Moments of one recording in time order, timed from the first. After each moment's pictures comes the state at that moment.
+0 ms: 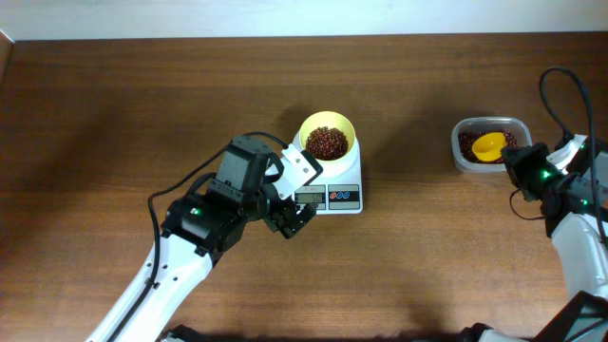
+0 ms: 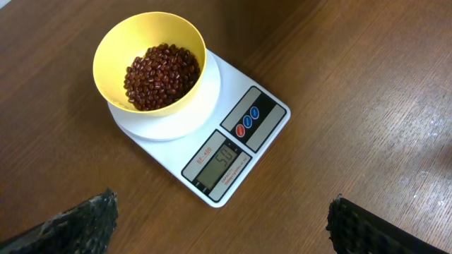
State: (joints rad) left arm -0.47 1.22 1.00 -0.63 0.23 0.37; right arm -0.48 1.43 0.81 -0.13 -0.54 0.68
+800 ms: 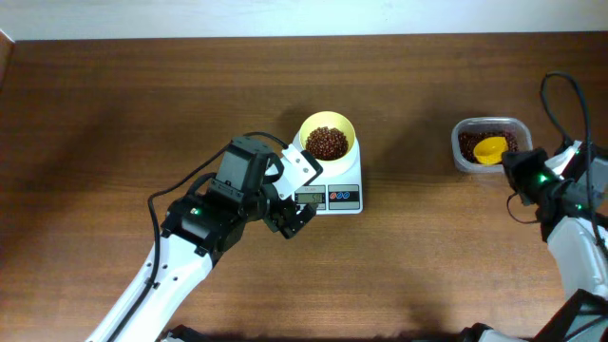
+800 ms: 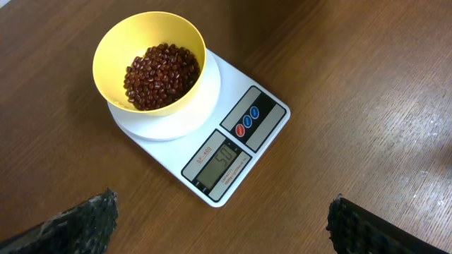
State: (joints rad) left arm -0.47 1.22 1.00 -0.63 0.23 0.37; right arm -0.48 1.43 0.76 -0.09 -0.49 0.71
